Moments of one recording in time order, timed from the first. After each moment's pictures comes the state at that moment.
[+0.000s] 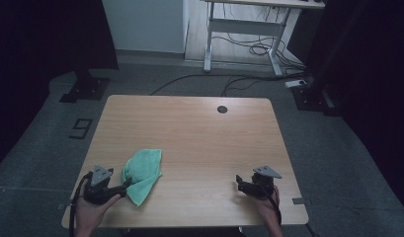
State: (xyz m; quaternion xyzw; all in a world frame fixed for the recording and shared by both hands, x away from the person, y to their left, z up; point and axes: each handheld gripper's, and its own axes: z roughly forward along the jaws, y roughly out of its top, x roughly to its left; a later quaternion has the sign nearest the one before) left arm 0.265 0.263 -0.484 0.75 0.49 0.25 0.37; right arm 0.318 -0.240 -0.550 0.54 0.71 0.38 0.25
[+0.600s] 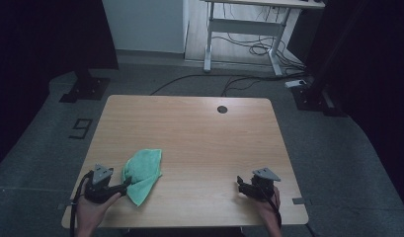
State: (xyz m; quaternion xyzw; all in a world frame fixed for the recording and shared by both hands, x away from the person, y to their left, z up) left arm 0.272 0.262 -0.489 0.75 0.50 0.24 0.36; right arm 0.312 -0.238 -0.551 0.53 0.71 0.37 0.27
